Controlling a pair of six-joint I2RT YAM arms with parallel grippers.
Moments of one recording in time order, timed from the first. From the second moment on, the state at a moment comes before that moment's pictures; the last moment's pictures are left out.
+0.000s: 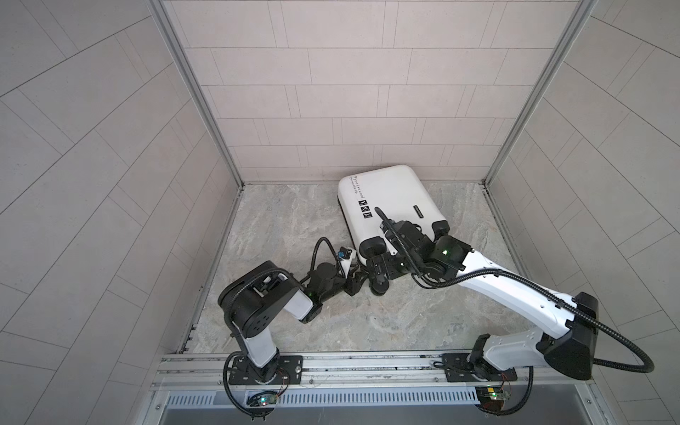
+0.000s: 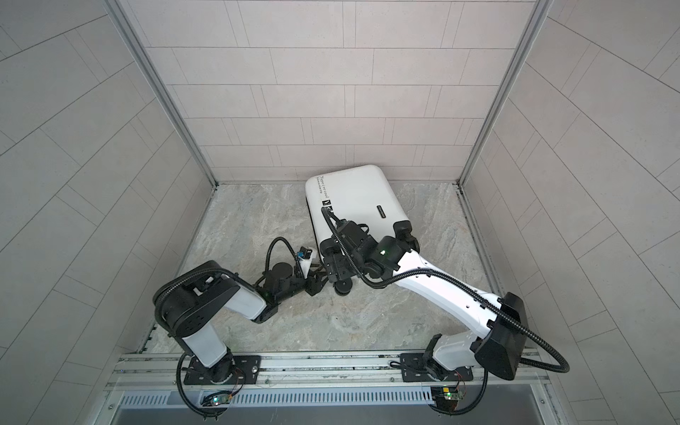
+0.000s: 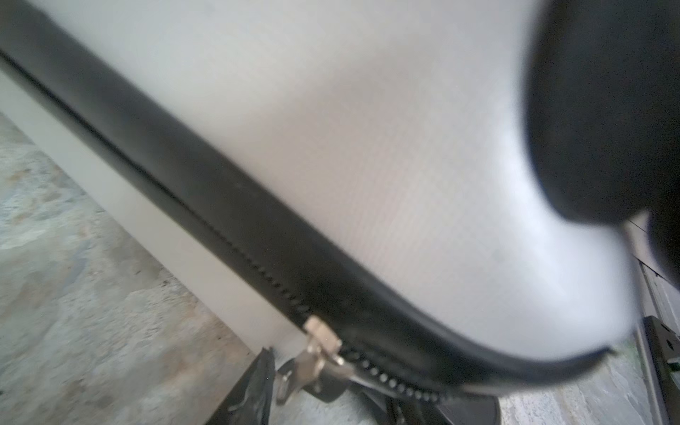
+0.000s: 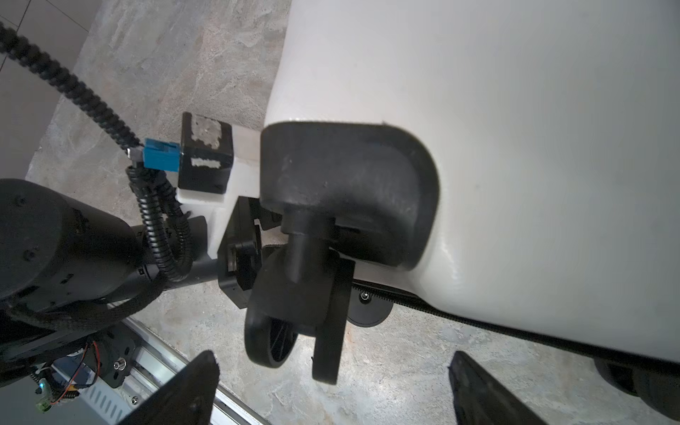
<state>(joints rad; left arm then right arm) -0.71 1.74 0.37 1.04 0.18 -0.30 0.85 1.35 1.28 -0.88 0.08 0.47</state>
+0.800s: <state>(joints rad) -0.80 1.54 0.43 0.85 0.06 -0.21 0.69 1.16 1.17 -0.91 0.17 0.47</state>
